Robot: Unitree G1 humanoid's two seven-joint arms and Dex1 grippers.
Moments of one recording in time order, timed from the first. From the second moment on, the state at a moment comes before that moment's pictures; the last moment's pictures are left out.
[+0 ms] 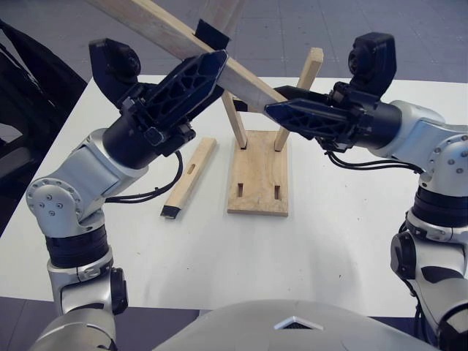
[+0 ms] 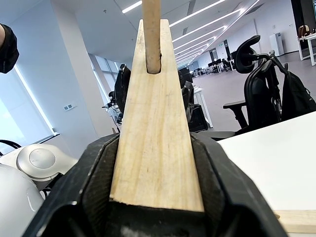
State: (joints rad) left arm -0.33 0.56 0.23 -0.36 -1.96 0.86 -0.24; right arm -0.64 -0.40 -0.11 -0.24 1.28 1.11 0.72
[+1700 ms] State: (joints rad) left arm -0.14 0.68 -0.04 -0.20 -0.61 0.39 -1.04; right arm -0.50 -0.64 0.66 -0.26 0.02 0.71 0.76
